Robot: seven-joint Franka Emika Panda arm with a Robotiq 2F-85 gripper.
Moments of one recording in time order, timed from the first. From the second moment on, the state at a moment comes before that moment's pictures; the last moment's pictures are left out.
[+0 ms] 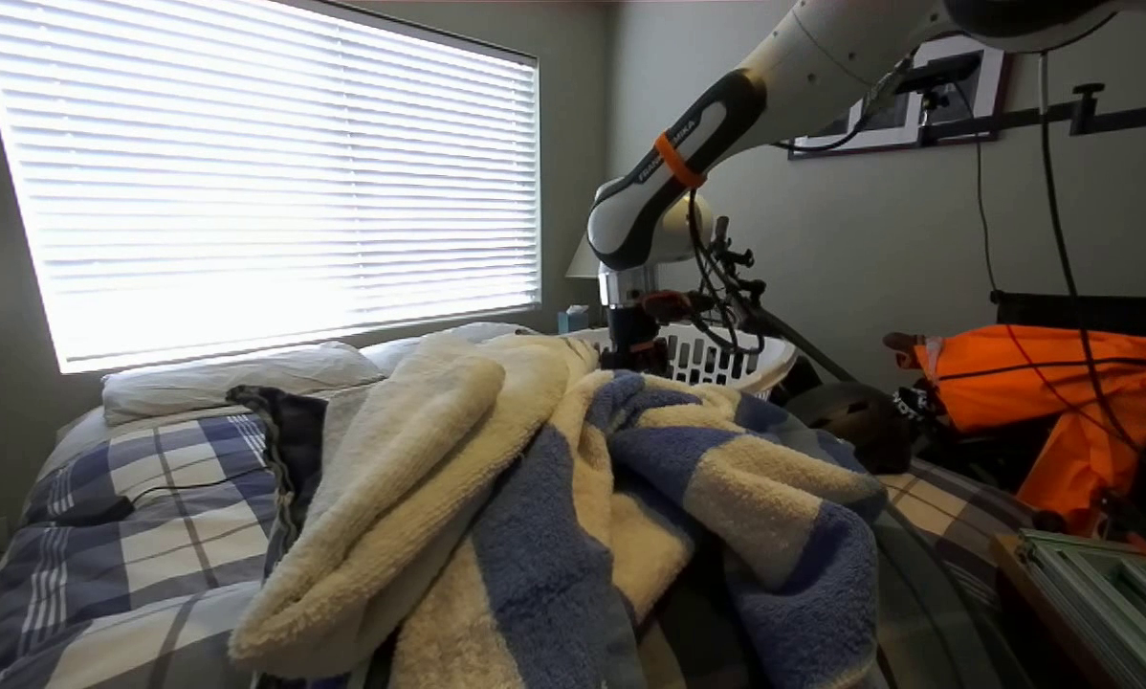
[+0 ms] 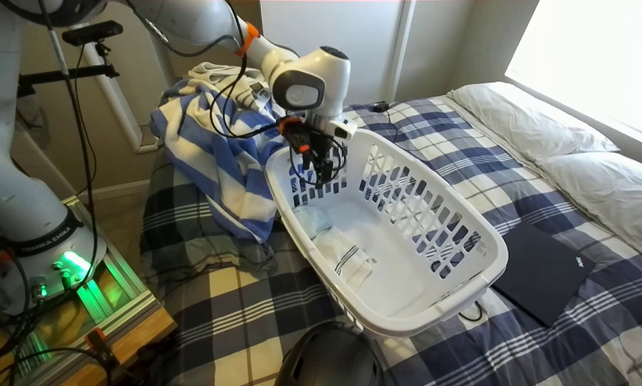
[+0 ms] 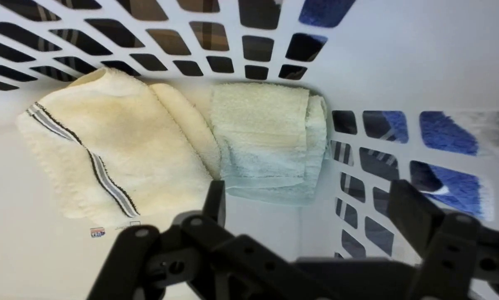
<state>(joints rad) -0.31 0.60 -0.22 -1.69 0.12 2.14 -0.15</state>
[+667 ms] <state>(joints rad) -0.37 0.94 -0.21 -1.35 0.11 1.92 -0.14</state>
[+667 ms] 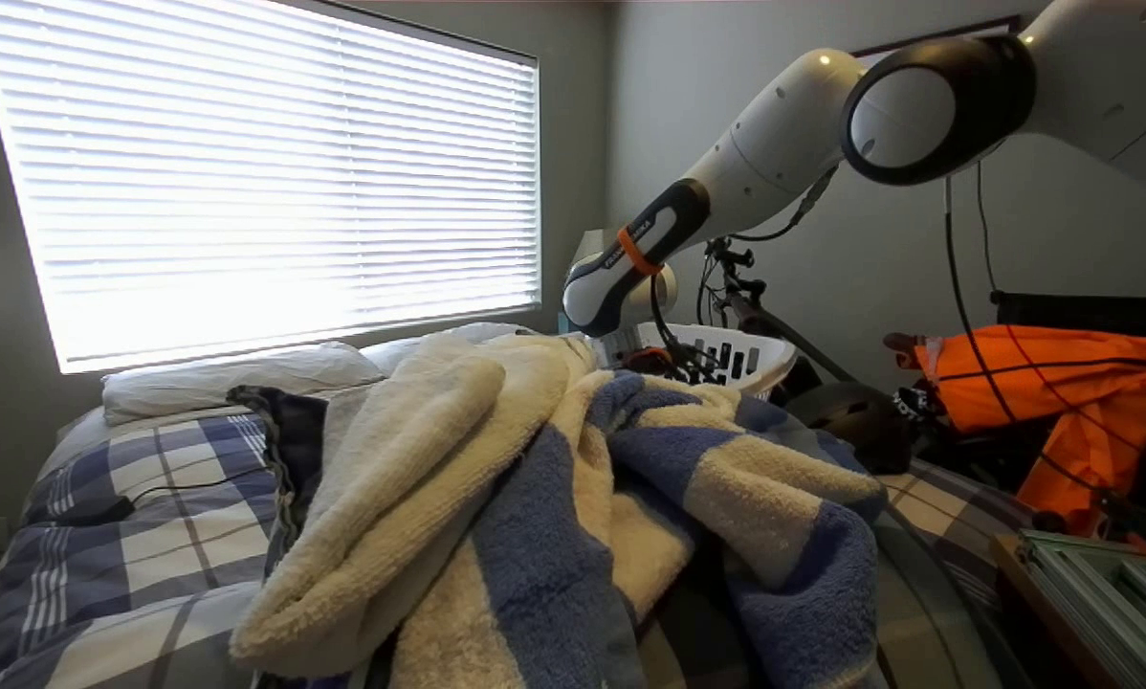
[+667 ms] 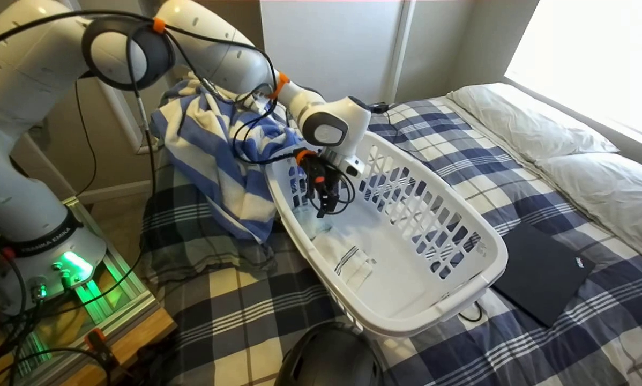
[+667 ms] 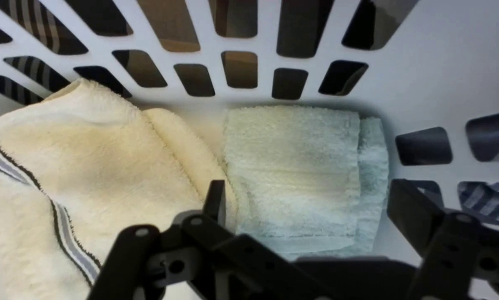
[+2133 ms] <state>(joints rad) -0.43 1.31 -0.14 -0.85 0.13 1.68 0.00</state>
